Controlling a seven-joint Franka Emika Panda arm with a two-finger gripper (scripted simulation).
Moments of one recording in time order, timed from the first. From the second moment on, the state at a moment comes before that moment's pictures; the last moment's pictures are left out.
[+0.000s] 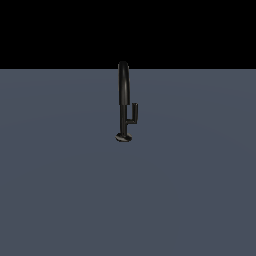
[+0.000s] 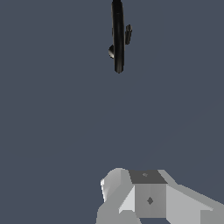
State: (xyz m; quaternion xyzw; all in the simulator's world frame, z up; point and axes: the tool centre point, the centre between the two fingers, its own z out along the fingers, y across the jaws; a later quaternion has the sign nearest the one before) arm -0.256 0.001 0.491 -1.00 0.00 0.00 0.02
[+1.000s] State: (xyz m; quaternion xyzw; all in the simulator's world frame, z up) arm -0.213 0.008 0.485 -1.00 0.05 0.05 0.06
